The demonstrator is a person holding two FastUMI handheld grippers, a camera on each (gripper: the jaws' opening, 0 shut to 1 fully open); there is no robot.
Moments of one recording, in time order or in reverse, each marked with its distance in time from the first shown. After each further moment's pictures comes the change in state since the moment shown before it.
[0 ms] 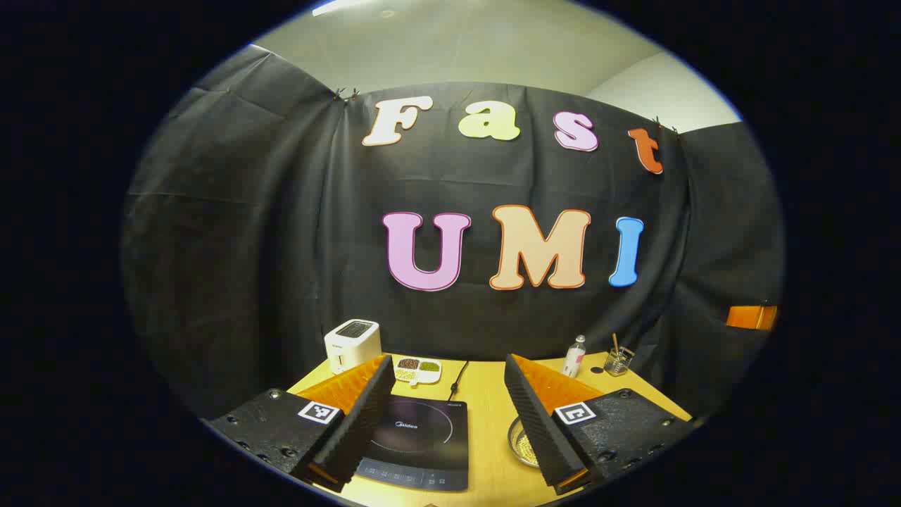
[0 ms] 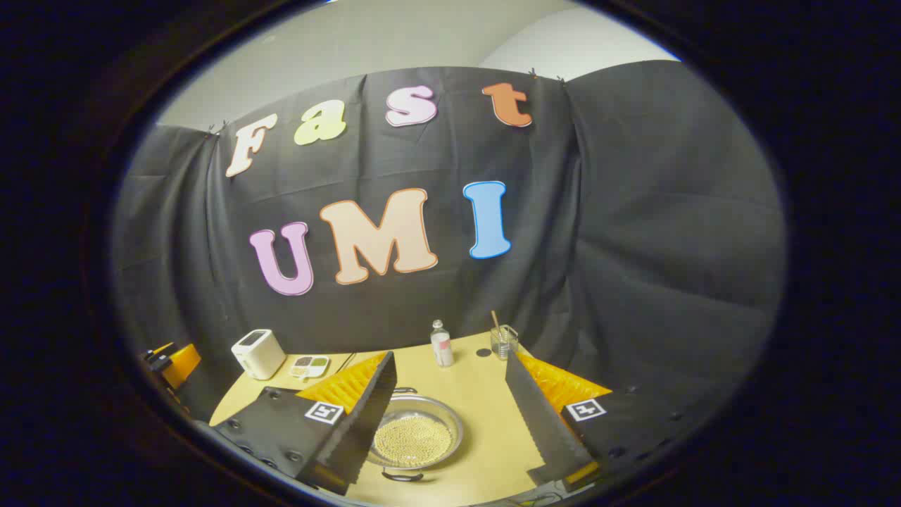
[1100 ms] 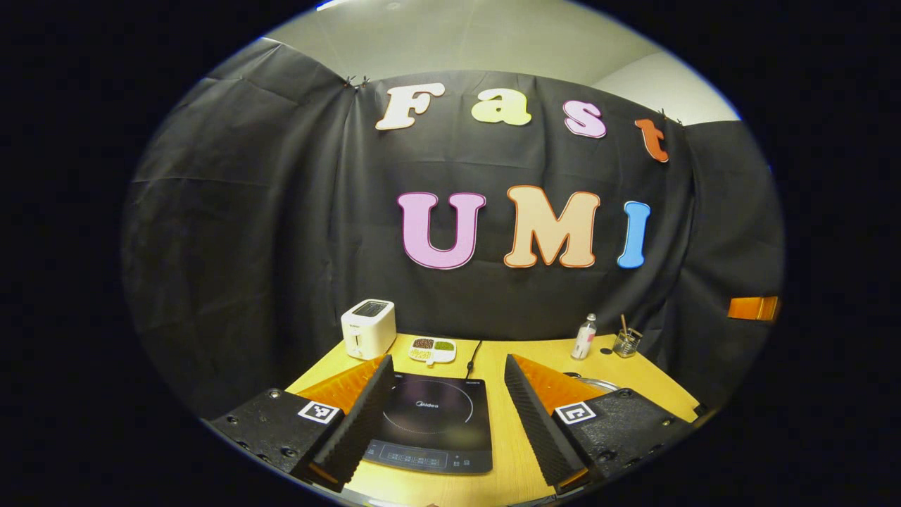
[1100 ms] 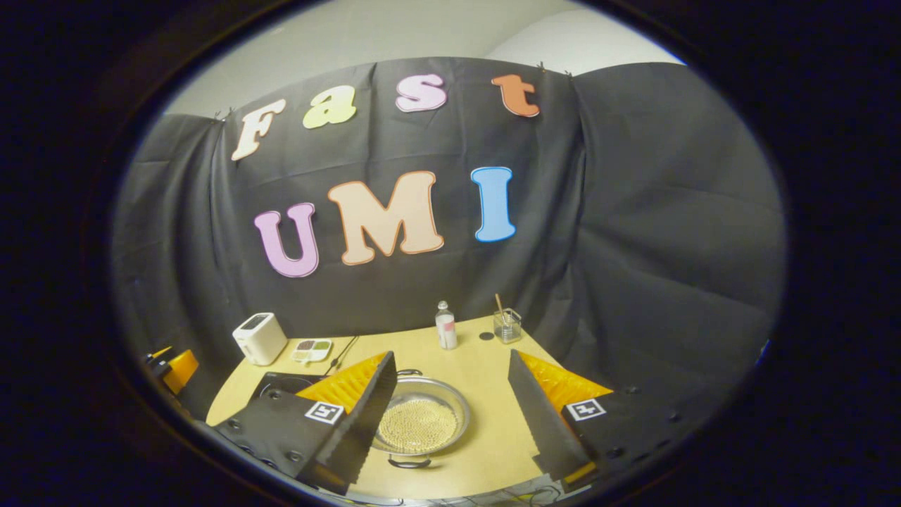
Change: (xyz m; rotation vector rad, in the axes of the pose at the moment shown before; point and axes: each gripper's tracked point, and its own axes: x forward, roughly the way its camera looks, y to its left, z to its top) left arm -0.027 0.039 -0.036 -0.013 0.070 0.022; right arm -0.014 0.019 -0.038 -0.035 0.064 -0.014
